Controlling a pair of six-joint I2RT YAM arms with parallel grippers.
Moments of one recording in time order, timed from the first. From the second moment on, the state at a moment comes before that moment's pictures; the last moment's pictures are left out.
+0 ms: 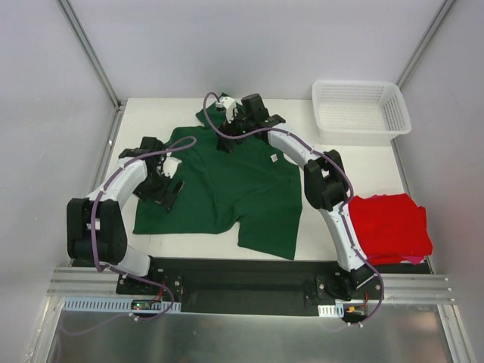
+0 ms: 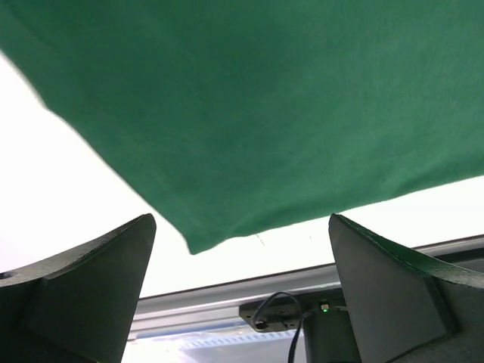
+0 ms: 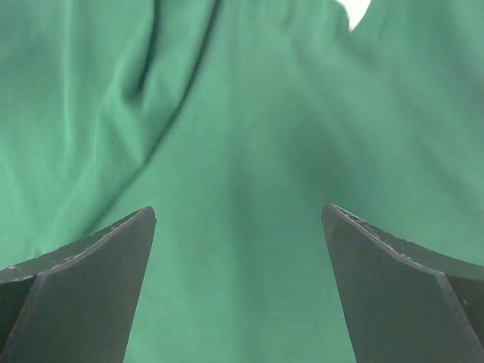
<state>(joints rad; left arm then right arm) -0.06 1.50 1.05 -0.98 0.03 0.35 0.59 2.39 2.13 -0.44 -0.51 -0.28</state>
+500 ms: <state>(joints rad) -0.09 1.48 0.84 -0.88 0.06 0.38 0.65 2.51 2.13 0.06 -0.52 -0.18</state>
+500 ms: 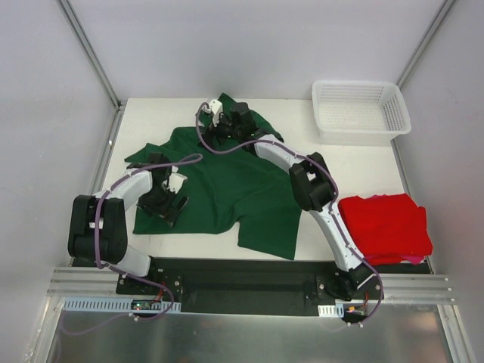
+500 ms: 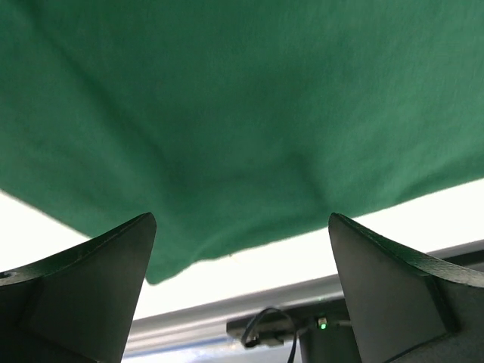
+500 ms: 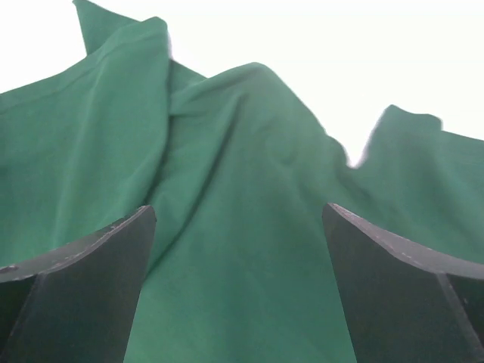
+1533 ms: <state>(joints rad) -0.14 1.51 0.85 -1.01 0.16 0.41 0.72 2.52 2.08 0.31 -0.46 -0.38</state>
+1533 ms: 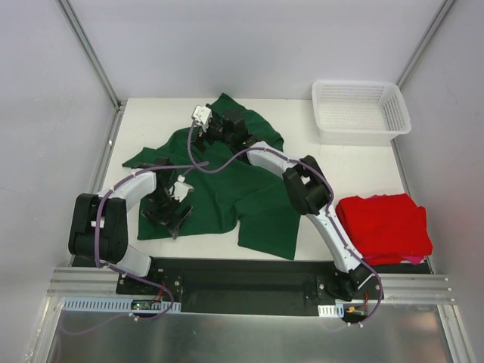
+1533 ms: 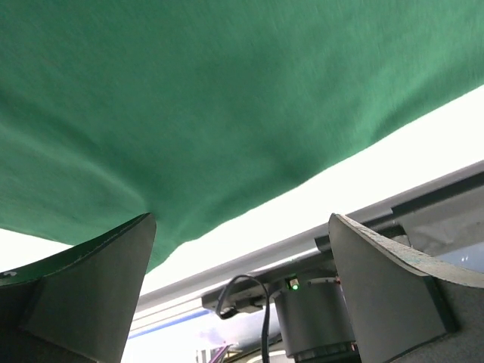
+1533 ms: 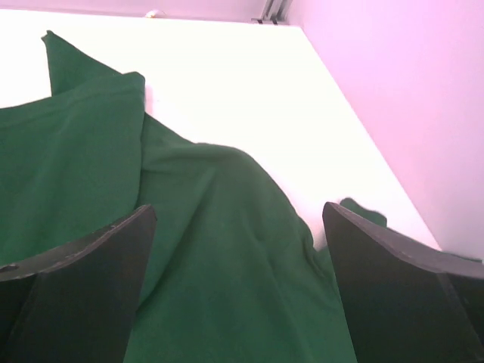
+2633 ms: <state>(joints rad) -0.14 1.77 1.11 -0.84 0.13 0.49 0.55 1.99 1.82 -1.00 -0.31 -0.81</state>
